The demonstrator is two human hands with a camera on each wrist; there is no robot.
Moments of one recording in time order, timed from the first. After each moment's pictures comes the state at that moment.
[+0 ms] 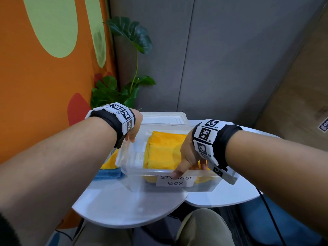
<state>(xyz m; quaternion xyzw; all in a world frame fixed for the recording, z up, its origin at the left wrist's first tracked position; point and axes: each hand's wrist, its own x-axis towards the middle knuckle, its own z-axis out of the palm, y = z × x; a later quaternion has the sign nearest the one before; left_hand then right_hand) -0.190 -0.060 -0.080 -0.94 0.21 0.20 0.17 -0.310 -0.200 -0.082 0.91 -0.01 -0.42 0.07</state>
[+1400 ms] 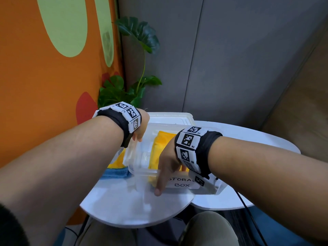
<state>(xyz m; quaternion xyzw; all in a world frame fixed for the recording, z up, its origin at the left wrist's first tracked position) -0.188 -0.054 -0.079 -0.94 0.22 0.21 0.14 -0.293 -0.143 -0.095 0.89 0.02 -0.45 -0.04</state>
